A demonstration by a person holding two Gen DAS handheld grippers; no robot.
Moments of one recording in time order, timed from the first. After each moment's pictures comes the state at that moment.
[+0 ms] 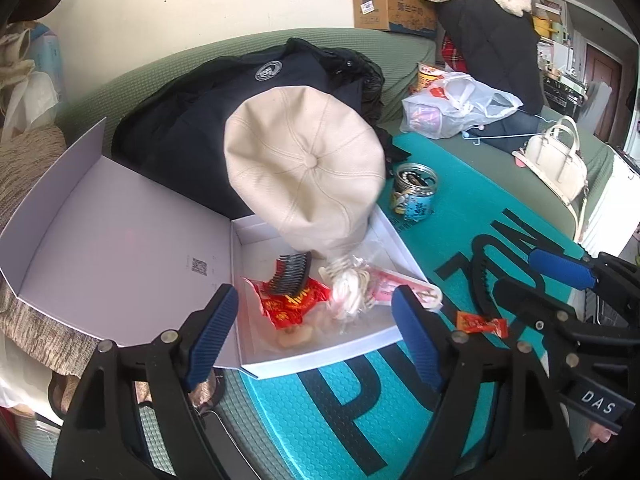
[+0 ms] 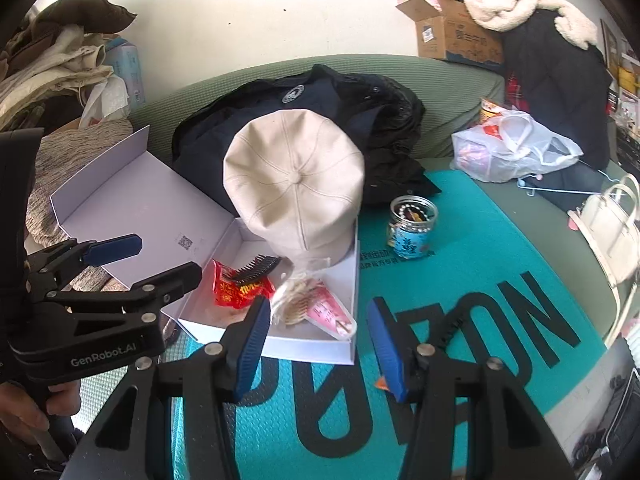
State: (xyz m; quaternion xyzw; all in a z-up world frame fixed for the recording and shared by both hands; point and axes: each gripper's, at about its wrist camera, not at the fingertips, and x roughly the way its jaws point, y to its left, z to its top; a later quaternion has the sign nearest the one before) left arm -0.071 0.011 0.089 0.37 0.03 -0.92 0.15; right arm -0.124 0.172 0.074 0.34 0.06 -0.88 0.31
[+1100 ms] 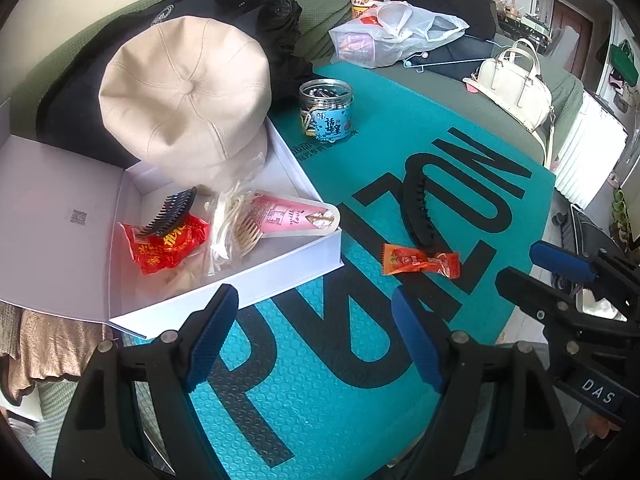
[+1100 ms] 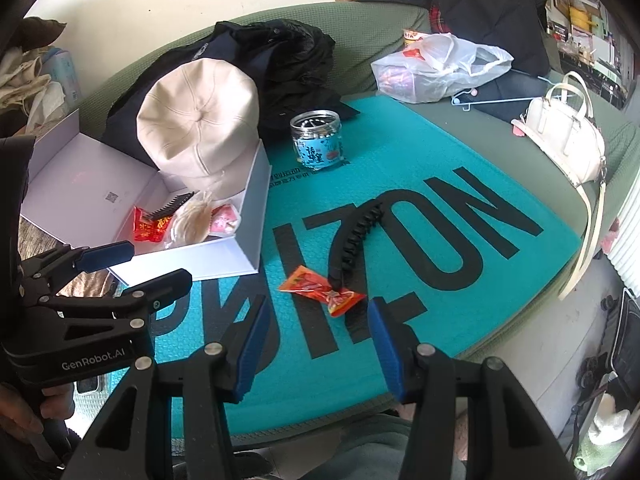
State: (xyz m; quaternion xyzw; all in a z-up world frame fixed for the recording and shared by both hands) left arm -0.111 0.103 -0.009 0.46 0.02 -0.89 0.06; right arm -0.139 0.272 -0.010 0.42 0.03 -0.88 0.24
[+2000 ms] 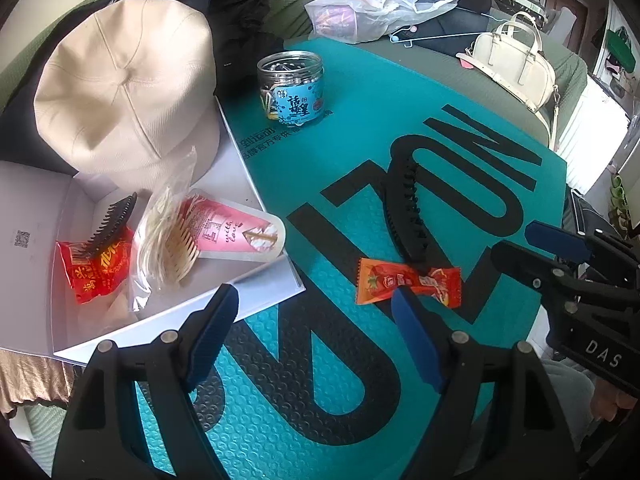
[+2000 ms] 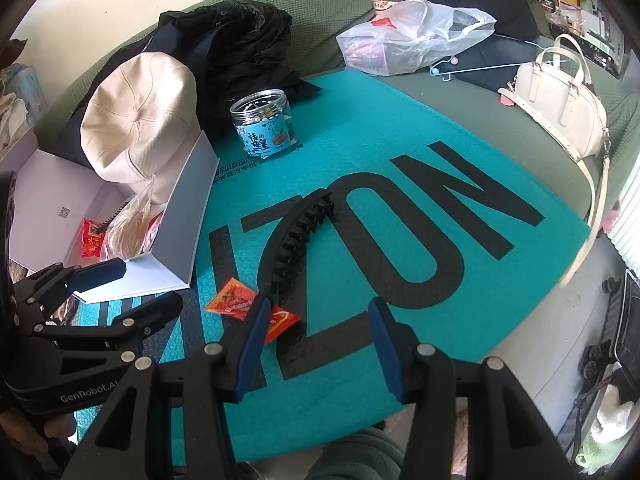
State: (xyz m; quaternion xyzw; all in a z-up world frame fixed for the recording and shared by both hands) left arm -0.176 0.132 -0.058 0.48 0.01 -0.87 0.04; right arm -0.201 0.290 -0.048 0.45 0.01 -0.87 0.22
